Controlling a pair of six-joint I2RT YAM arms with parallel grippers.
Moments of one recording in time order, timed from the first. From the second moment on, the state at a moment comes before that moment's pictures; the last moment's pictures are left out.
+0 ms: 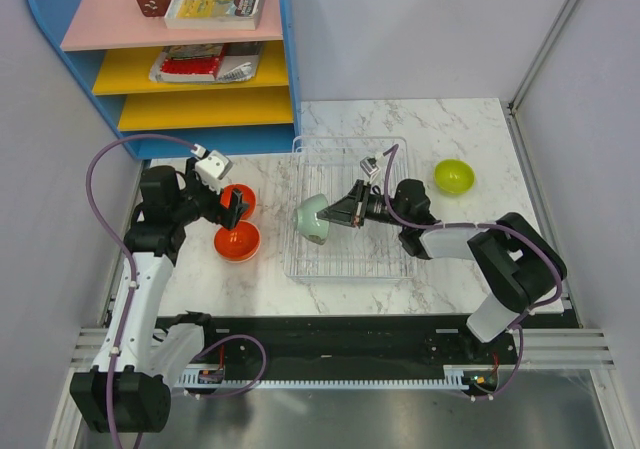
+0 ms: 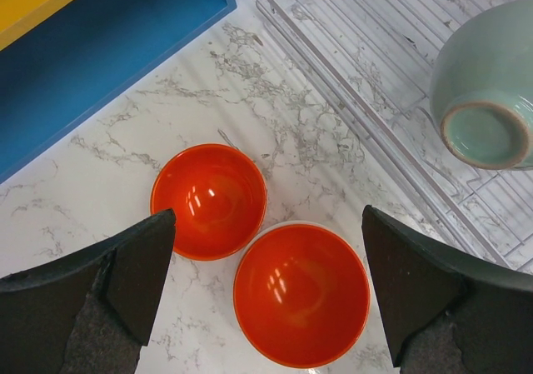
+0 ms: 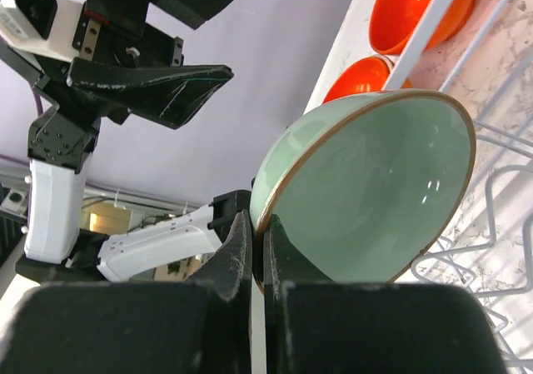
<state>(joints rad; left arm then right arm) 0.01 0.90 0.84 -0.44 0.53 0.40 0.57 1.64 0.65 1.02 -0.74 1.21</state>
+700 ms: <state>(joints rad) 0.01 0.92 0.84 -0.44 0.53 0.43 0.55 1.67 0.63 1.01 -0.70 1.23</state>
